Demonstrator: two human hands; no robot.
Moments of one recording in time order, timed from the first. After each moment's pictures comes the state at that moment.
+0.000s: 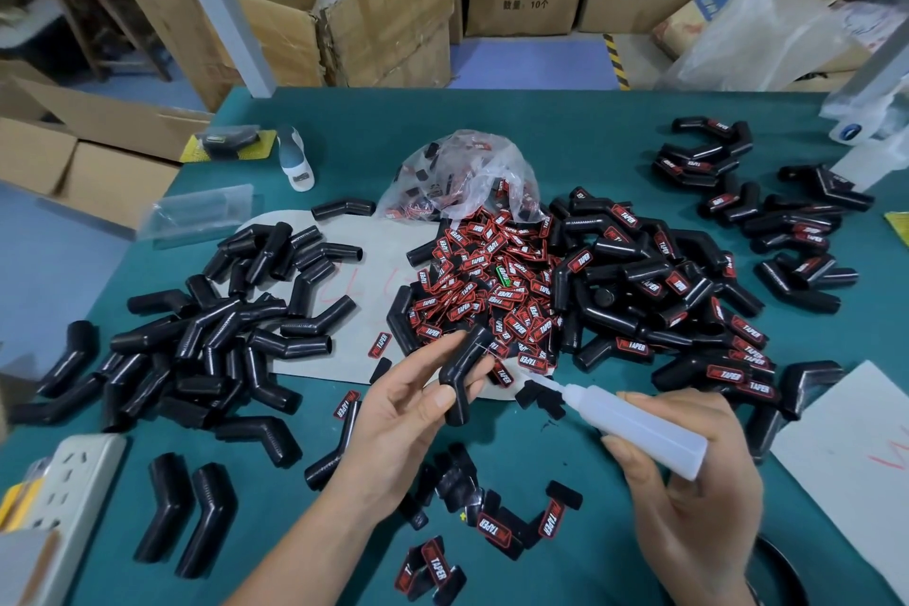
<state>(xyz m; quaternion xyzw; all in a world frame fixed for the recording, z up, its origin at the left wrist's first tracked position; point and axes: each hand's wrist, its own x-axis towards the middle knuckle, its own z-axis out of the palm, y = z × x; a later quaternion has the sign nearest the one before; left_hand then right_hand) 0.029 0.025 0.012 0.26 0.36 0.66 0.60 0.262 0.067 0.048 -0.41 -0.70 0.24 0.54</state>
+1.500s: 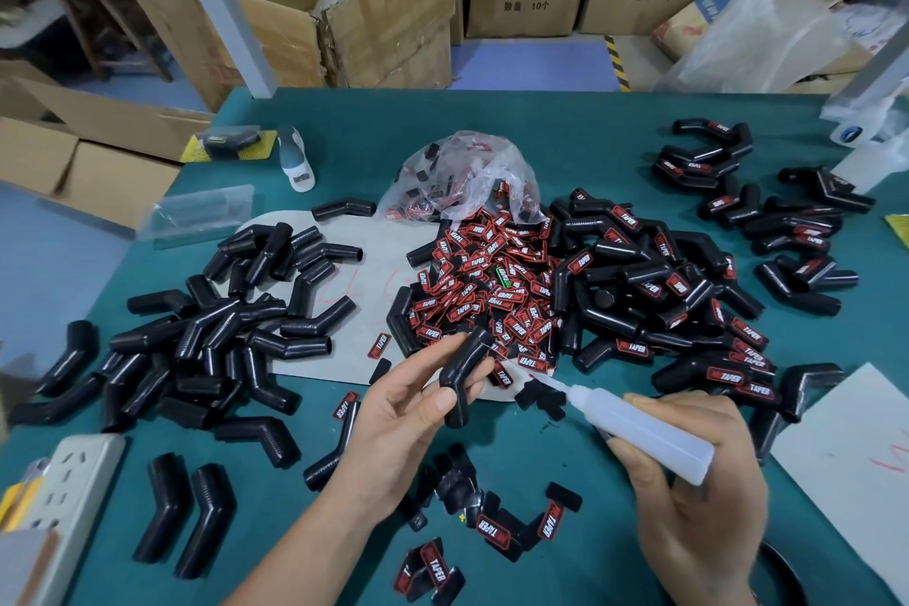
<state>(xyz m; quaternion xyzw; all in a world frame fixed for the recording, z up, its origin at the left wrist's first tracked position) 0.025 0.024 0.004 0.27 0.37 0.65 0.60 0.264 0.067 0.047 -0.40 -0.69 0.24 0.55</state>
